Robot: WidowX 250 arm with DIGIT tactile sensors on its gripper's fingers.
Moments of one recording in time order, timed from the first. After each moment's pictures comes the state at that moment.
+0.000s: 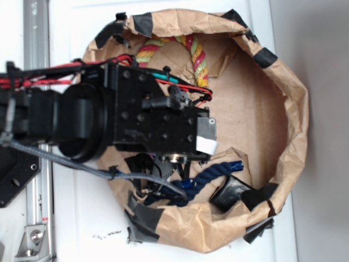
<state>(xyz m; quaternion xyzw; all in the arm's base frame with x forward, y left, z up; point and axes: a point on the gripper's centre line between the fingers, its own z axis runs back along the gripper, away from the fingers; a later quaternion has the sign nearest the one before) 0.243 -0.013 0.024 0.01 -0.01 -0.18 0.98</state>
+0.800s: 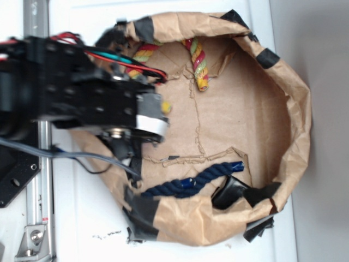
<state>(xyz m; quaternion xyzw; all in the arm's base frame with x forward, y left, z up) 0.190 0.020 0.028 0.02 0.01 -0.17 0.99</state>
